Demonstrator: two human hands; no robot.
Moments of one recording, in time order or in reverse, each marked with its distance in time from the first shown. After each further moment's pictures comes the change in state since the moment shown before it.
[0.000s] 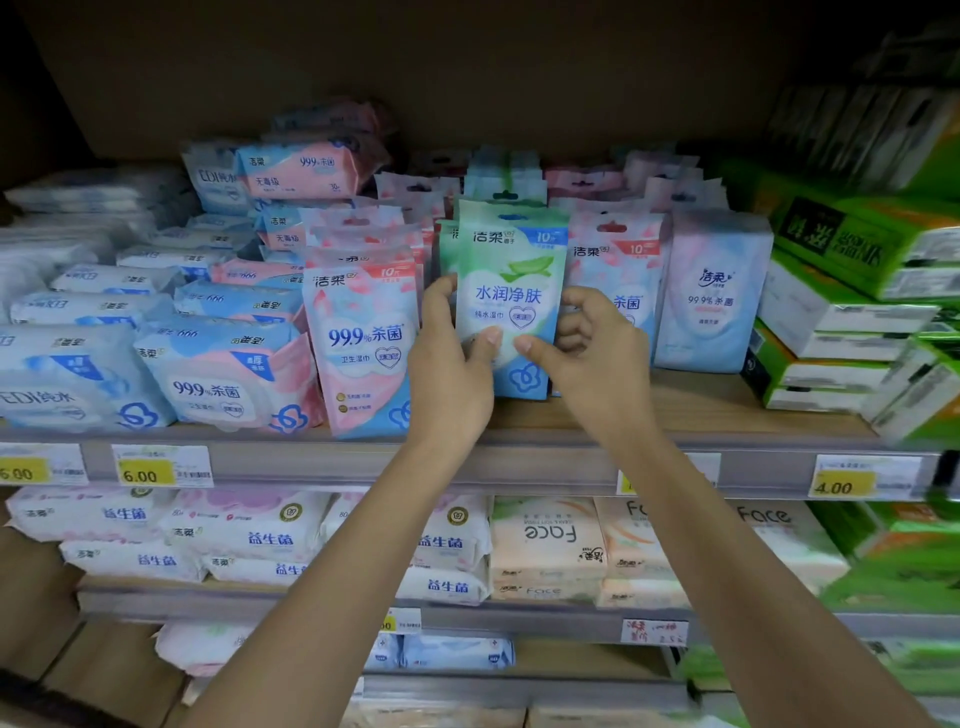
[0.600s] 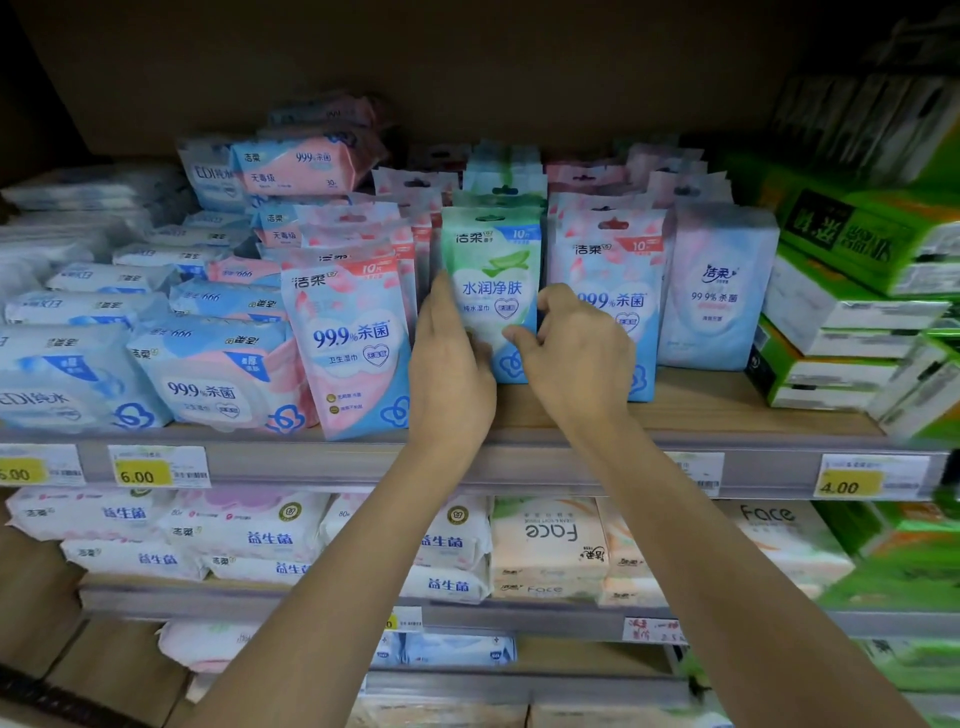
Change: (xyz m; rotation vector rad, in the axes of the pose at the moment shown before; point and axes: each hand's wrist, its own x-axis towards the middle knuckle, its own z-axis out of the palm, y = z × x) left_hand 0.010 -0.017 0.009 0.271 0.063 0.129; right_hand 0.010 -0.003 0.018 -0.678 0.087 -0.146
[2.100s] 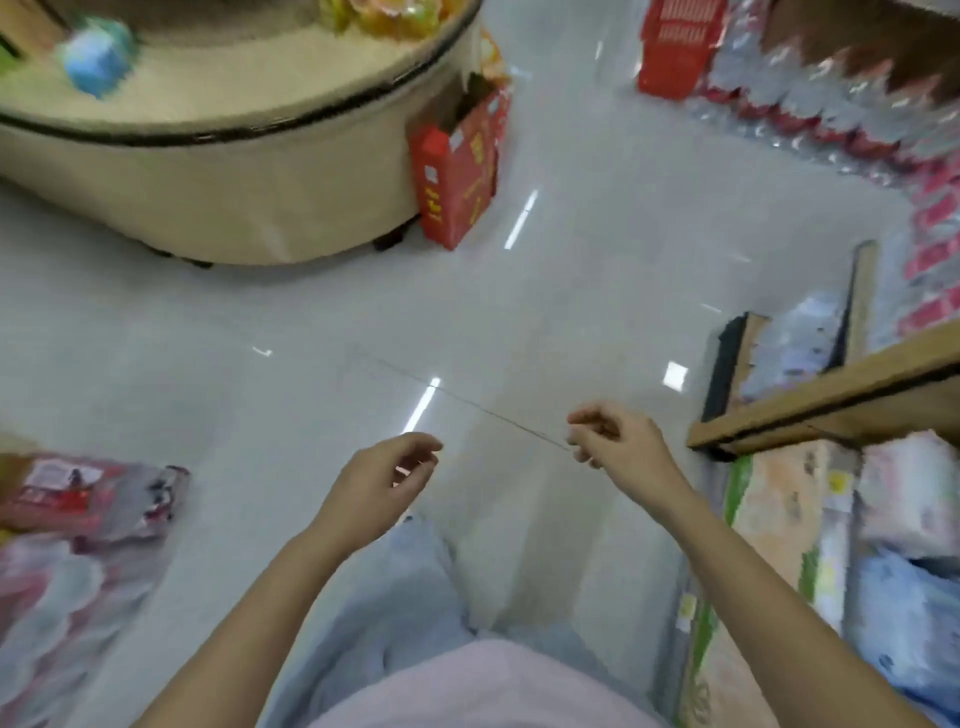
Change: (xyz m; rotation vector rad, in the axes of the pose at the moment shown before) left_hand -0.713 0.062 -0.255 0.253 0.954 -1.458; right_hand -0.561 -0.206 0.035 0.445 -2.036 -0.954
